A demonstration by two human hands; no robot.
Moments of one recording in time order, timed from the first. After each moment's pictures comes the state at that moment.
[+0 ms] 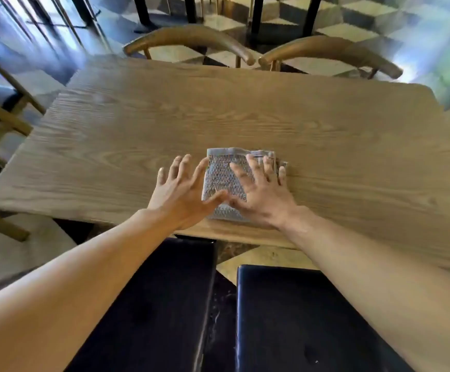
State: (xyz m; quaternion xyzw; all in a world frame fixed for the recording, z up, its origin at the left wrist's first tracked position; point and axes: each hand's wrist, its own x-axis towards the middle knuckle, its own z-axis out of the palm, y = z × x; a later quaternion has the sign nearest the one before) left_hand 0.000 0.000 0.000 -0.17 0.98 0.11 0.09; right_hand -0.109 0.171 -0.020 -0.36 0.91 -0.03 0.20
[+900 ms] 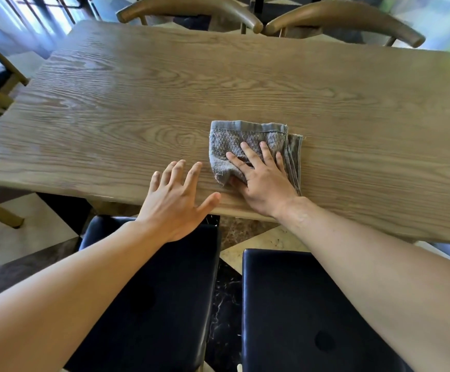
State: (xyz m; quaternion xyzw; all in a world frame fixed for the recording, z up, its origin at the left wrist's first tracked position) left_hand 0.051 0.002 -0.061 -0.17 0.98 0.11 0.08; right_hand -0.096 0.164 -0.093 -0.39 0.91 -0.09 0.13
